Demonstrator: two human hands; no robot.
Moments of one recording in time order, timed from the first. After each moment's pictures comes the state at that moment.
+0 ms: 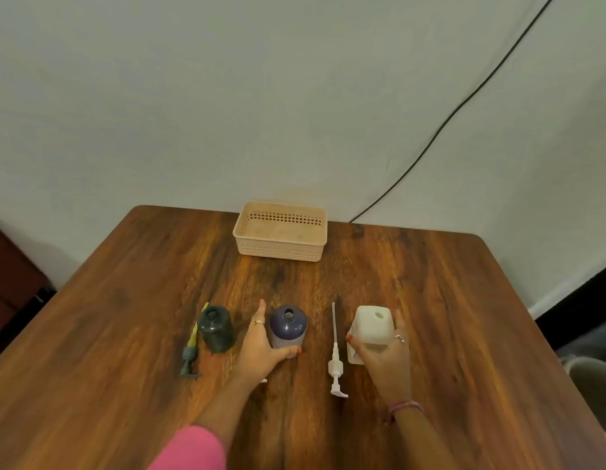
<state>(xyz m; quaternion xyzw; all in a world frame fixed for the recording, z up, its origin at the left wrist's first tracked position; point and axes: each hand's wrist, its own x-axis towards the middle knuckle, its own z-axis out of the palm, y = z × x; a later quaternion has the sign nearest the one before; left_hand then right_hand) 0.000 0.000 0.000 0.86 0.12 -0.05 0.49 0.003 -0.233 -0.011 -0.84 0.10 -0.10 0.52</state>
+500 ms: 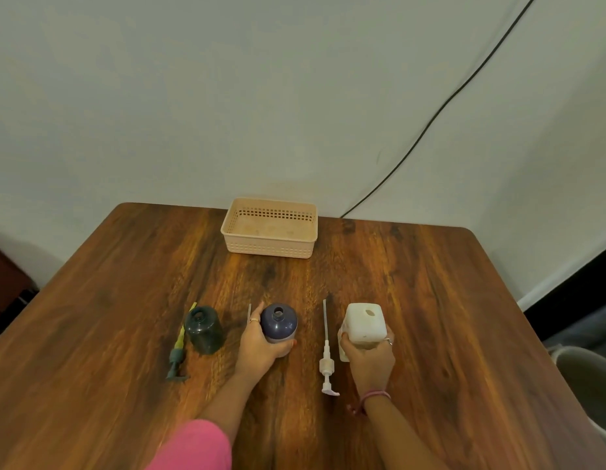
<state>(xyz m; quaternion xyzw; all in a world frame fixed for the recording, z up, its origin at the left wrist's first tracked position) 0.016 -0.014 -0.019 0.82 0.15 -0.03 0.55 0.007 -0.213 -0.025 -0.76 0.22 -0.14 0.59</state>
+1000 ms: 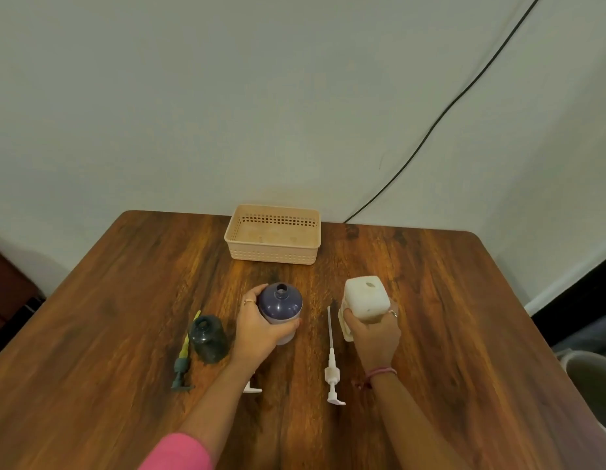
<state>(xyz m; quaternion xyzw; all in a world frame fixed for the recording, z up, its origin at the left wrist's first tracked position) 0.029 -0.004 0.039 0.82 0.12 0.08 0.55 0.046 -0.203 0.022 -0.79 0.18 -0.19 0.56</state>
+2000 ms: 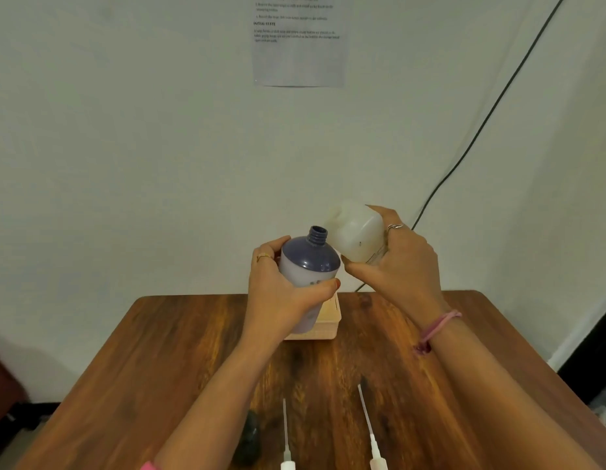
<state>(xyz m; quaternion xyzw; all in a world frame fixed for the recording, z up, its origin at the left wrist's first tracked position) 0.057 0.038 0.266 0.78 -0.05 0.21 0.59 0.077 -0.133 0.295 -0.88 -0.12 -0.31 0.32</state>
